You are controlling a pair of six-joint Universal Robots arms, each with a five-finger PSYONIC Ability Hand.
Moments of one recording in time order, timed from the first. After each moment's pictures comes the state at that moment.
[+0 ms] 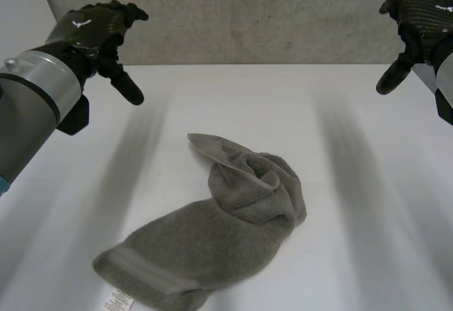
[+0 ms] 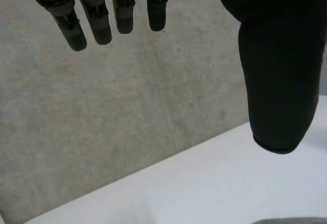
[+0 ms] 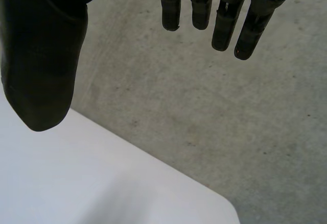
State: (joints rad) left arm 4.31 -1.74 -1.27 2.99 -1.55 3.16; right arm 1.88 -1.44 1.27 0.17 1.64 2.94; left_hand 0.19 0.19 0.19 0.19 0.03; right_hand 0.23 0.24 0.24 0.26 0.06
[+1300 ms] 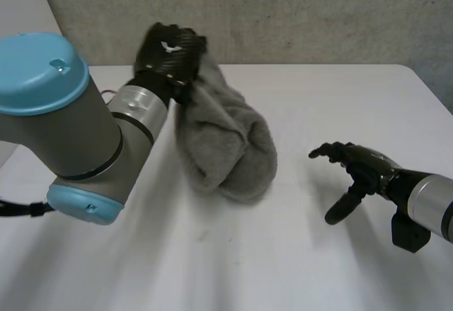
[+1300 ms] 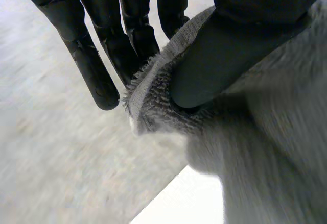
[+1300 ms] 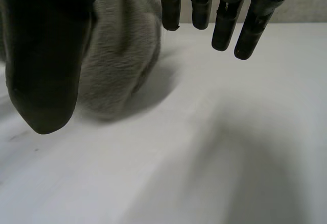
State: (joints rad) left arm 4.10 -1.94 -1.29 3.37 -1.64 3.47; right arm 1.66 -1.42 1.79 0.18 1.05 3.16; left_hand 1.19 1.22 1.21 1.22 1.02; right_hand 0.23 0.24 0.24 0.26 0.06
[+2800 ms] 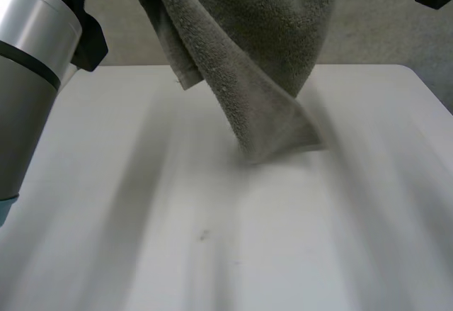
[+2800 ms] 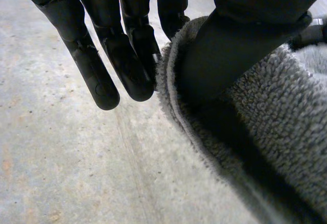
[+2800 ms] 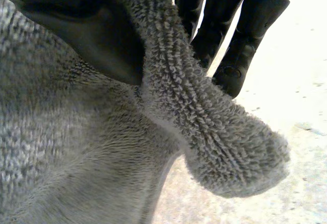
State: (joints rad) left arm 4.12 -1.56 -1.31 3.36 -1.62 3.11; right arm 1.84 -1.17 0.52 0.38 1.16 3.19; left_hand 1.19 1.22 1.22 1.22 1.02; right_hand 1.31 1.32 1.32 1.33 1.16
